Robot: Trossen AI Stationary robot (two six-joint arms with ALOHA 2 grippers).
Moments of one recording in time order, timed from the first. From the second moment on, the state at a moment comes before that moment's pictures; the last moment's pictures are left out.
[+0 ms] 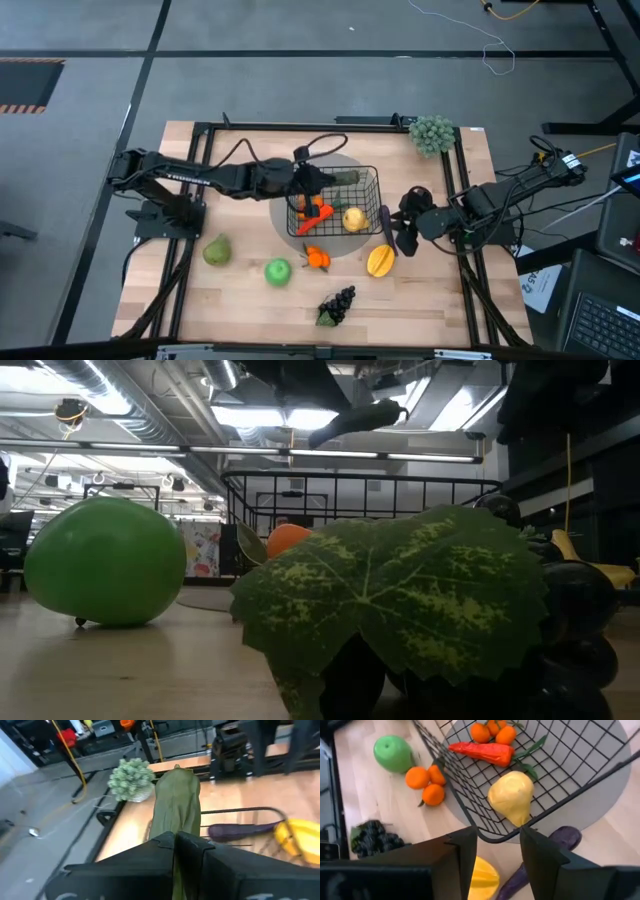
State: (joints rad) left arm -0.01 1.47 1.10 0.11 -0.37 0.19; right arm 0.42 1.05 0.89 -0.74 0.42 0.84
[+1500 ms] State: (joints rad) left arm -0.23 1.48 1.10 0.00 -0.37 0.12; right arm 0.42 1.05 0.89 -0.74 0.47 0.64
